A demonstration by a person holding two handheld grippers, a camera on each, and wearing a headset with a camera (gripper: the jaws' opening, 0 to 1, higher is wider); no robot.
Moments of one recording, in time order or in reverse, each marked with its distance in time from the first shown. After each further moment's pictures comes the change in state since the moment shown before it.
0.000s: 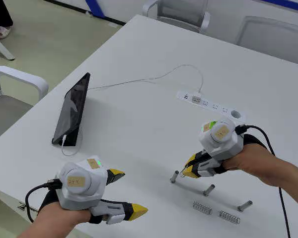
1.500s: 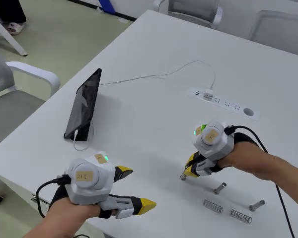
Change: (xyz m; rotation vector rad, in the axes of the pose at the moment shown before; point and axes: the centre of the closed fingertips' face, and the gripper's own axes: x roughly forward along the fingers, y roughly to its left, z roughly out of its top) left arm -0.003 0.005 -0.004 -0.054 -0.017 0.018; right arm 0.046 -0.002 -0.007 -0.106 0.088 0.025
